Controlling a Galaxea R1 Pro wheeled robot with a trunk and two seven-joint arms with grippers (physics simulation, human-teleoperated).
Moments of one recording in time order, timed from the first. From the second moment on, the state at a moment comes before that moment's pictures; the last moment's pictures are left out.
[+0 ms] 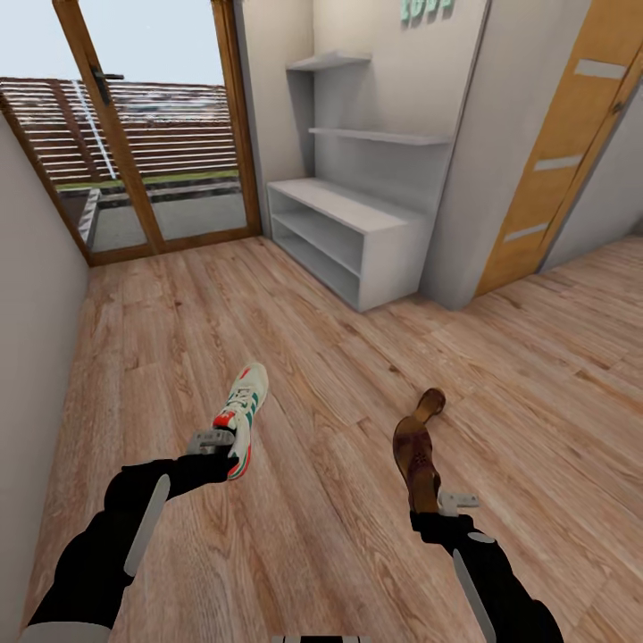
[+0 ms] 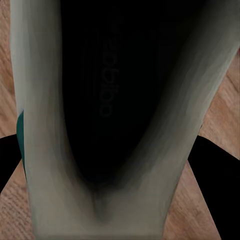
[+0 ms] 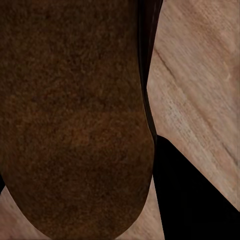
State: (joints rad) left arm -0.44 0.06 0.04 -1.36 0.12 0.88 -0.25; right arm -0.33 0.00 -0.05 -1.02 0.01 0.45 -0.01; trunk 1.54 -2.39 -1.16
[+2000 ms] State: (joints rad) left arm -0.44 0.05 0.04 -1.36 0.12 0.88 -0.25; right arm -0.33 0.00 -0.05 -1.02 0.01 0.45 -0.01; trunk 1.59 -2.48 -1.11
